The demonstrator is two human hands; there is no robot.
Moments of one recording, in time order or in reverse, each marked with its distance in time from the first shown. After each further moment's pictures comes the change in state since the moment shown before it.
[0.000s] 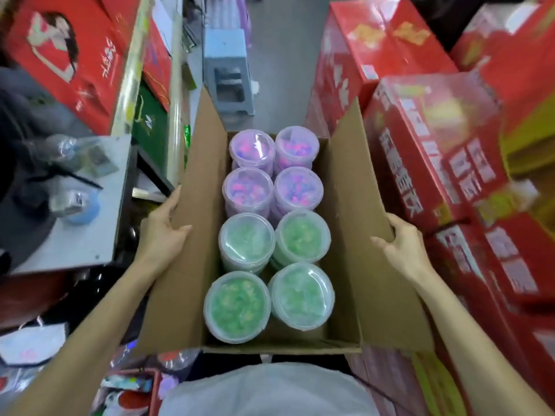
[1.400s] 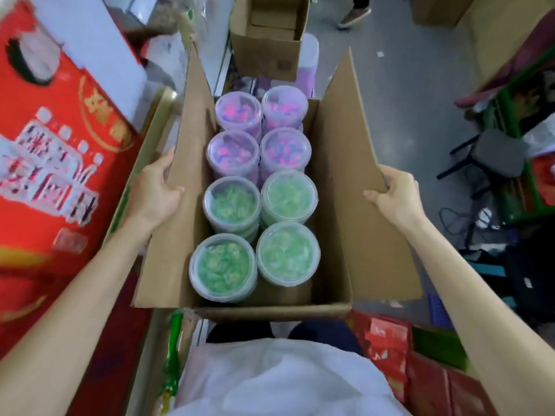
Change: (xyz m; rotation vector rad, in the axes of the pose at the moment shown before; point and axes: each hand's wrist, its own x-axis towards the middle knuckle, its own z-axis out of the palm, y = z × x) left_hand 1.171 0.143 -0.044 0.277 0.250 -0.081; right_hand 1.194 -0.457 0.111 0.095 -0.188 -0.188
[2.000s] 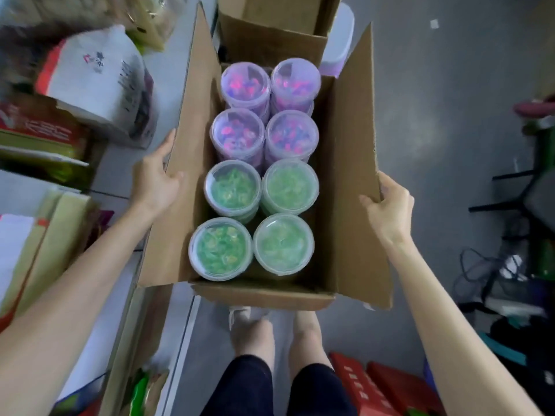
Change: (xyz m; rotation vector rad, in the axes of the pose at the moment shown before) left_hand 0.369 -0.042 0.177 -0.155 -0.083 -0.187; right_hand 0.389 0.043 0.093 -0.034 0.011 0.193
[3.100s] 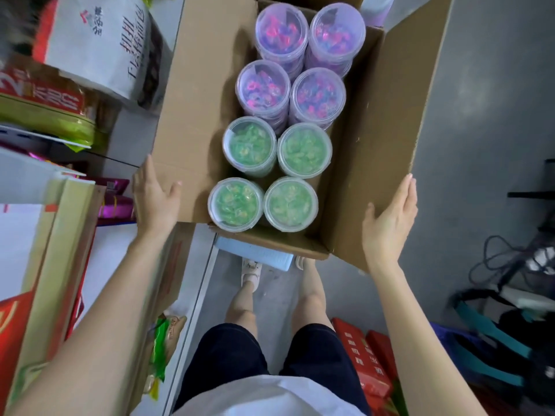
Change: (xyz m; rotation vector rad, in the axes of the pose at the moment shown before) left_hand -0.046 -0.034 0.016 0.326 0.156 -0.324; right_hand -0.007 0.035 0.041 -0.296 0.141 0.021
